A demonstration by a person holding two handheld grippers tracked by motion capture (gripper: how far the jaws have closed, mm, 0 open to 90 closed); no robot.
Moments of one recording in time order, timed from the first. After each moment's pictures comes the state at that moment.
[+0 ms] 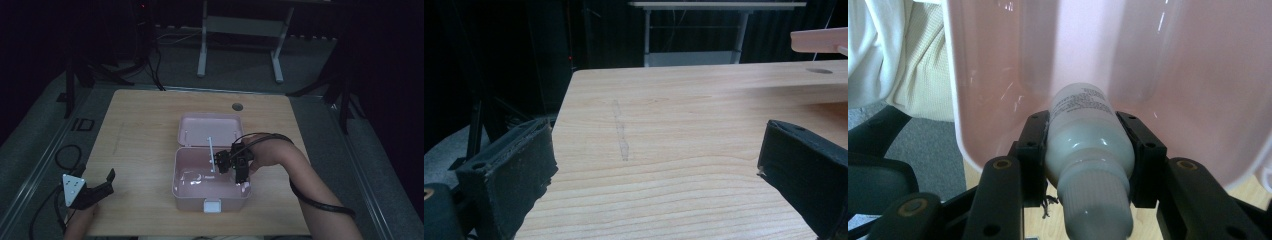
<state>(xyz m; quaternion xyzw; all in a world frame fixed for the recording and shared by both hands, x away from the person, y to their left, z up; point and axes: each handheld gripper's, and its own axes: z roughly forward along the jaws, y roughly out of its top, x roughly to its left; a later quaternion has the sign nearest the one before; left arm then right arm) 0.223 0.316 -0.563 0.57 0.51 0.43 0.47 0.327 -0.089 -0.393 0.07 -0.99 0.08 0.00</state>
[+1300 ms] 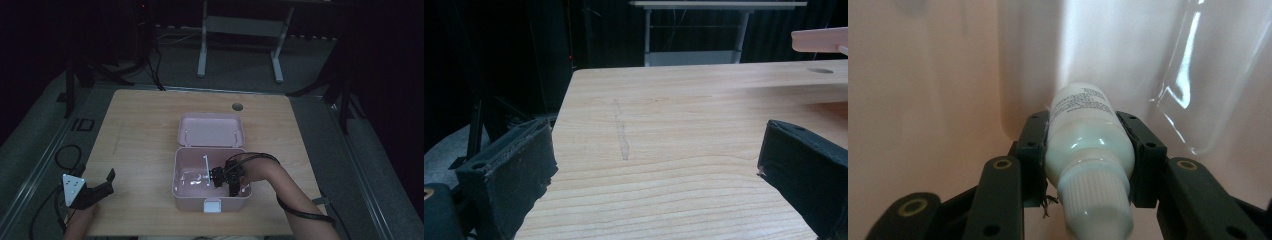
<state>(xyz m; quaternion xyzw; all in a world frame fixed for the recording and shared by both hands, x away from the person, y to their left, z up) 0.223 0.316 -0.563 0.57 0.52 0.43 0.47 0.331 -0.085 -0.484 0.07 -0.99 0.08 0.03</state>
